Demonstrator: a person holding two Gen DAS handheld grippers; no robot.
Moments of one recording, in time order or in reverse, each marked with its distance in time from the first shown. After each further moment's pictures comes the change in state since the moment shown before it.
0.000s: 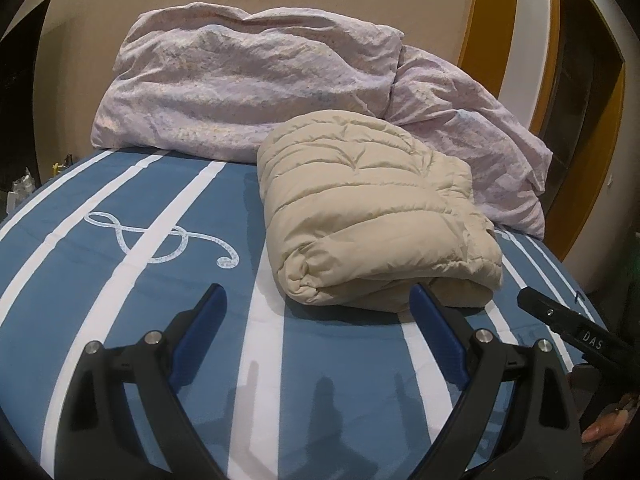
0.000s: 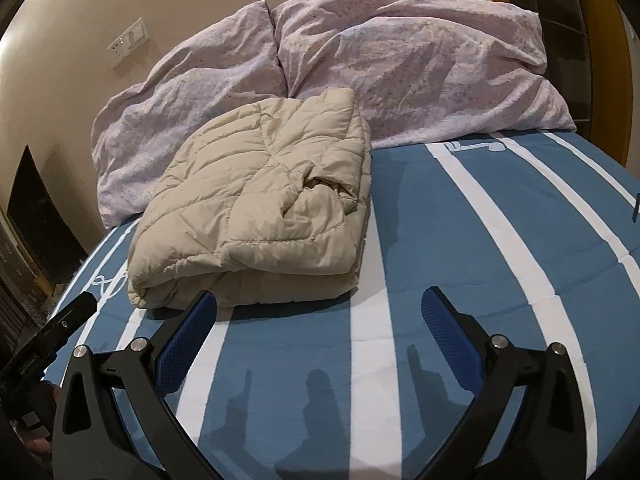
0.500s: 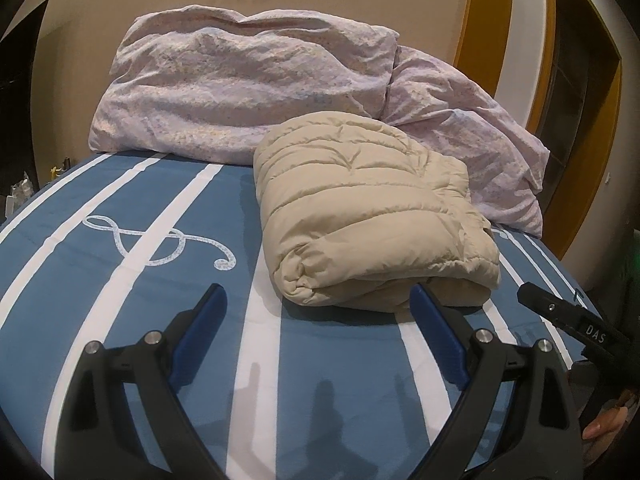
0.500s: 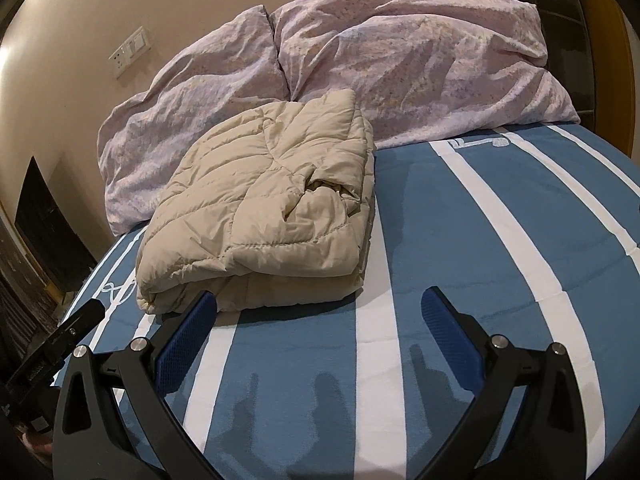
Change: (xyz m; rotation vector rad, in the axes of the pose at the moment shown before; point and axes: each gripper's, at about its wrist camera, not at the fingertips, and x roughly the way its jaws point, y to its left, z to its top) left arm -0.001 -0.003 0.000 0.014 -0.005 0.002; right arm -0.001 -0.005 0.000 0.032 -0.003 0.022
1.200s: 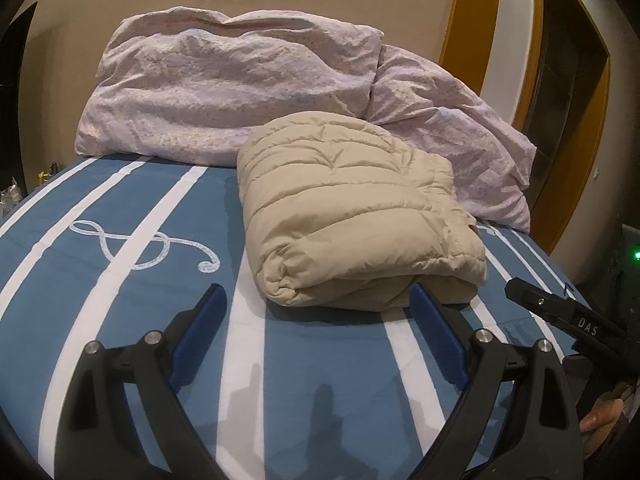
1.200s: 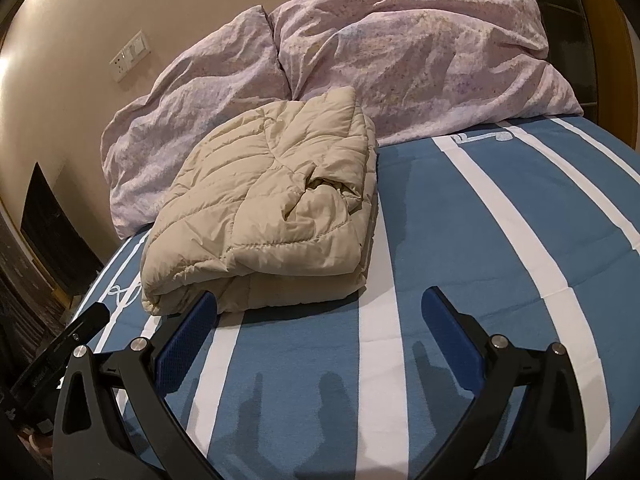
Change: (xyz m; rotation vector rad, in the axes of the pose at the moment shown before) left arm 0.001 -0.003 -0.001 0.016 -0.004 -0.059; right arm 0.001 -0.004 0.000 0.022 0.003 0.033
